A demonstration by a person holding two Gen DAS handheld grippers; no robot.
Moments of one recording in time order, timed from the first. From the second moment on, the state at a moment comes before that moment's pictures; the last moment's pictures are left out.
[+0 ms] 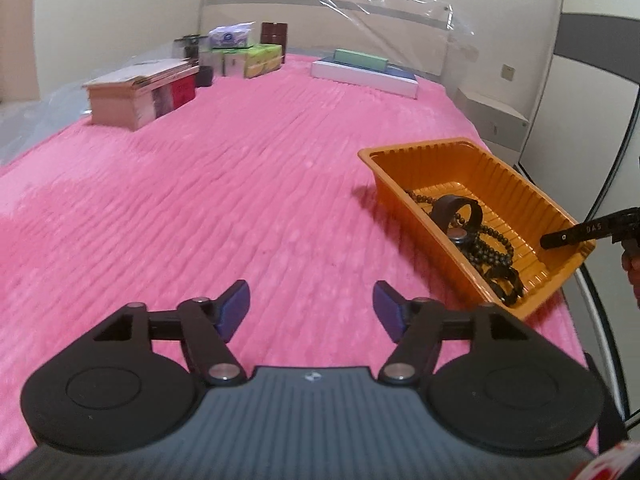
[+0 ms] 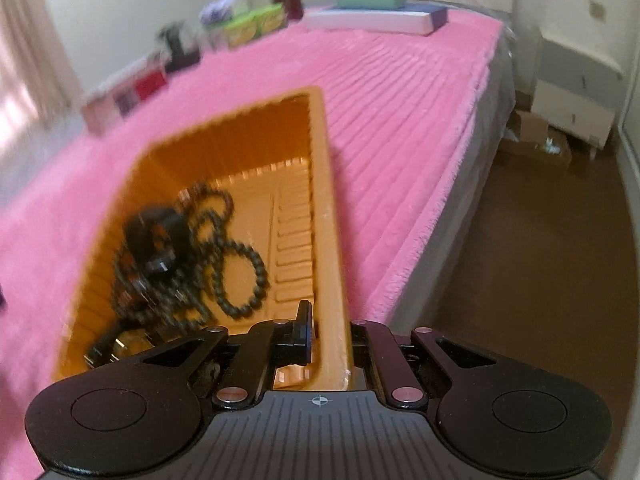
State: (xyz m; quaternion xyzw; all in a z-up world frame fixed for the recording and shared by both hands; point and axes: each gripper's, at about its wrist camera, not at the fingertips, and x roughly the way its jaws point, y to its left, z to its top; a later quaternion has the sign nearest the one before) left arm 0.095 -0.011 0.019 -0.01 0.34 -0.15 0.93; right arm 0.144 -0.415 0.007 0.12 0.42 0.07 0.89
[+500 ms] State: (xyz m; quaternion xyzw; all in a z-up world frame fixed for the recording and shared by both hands) left arm 0.006 -0.003 0.038 -0.07 0.34 -0.11 0.93; right arm 0.028 -0.352 0.063 0.13 0.39 0.06 0.91
